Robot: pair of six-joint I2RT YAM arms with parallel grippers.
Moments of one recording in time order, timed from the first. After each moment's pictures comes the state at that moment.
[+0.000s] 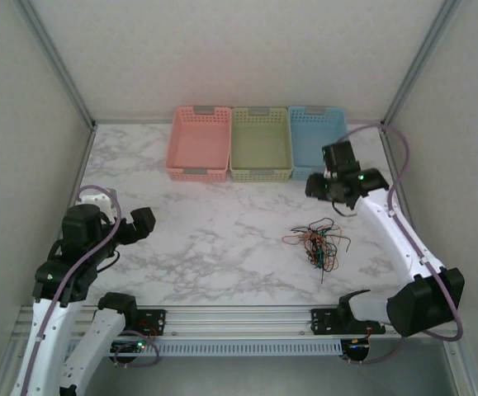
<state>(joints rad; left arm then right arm) -0.18 0.55 0.89 -0.93 0.04 -0.43 0.33 1.28 1.17 -0.94 0.10 0.41</state>
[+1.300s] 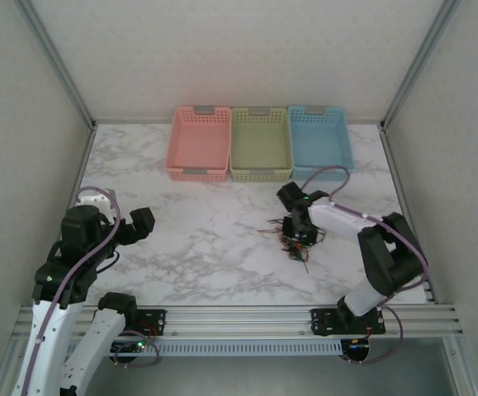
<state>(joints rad) -0.18 0.54 0.89 -0.93 0.03 -0.43 0.61 1.63 0.96 -0.78 0.03 0.73</state>
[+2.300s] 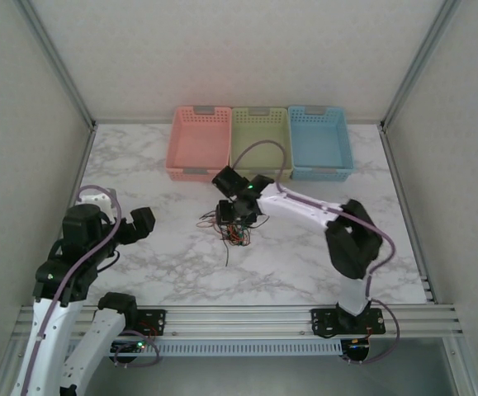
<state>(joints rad) -0.18 0.56 0.89 -0.93 0.04 -0.44 0.90 1.70 1.45 -0.79 0.02 0.68</state>
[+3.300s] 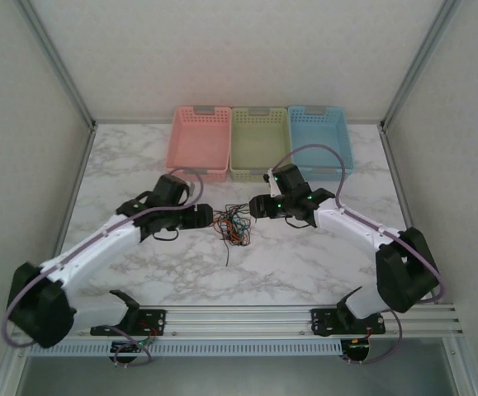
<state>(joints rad) -0.60 1.34 0.88 -0.57 0.07 -0.57 0.59 1.50 0.98 -0.35 -0.24 0.37</state>
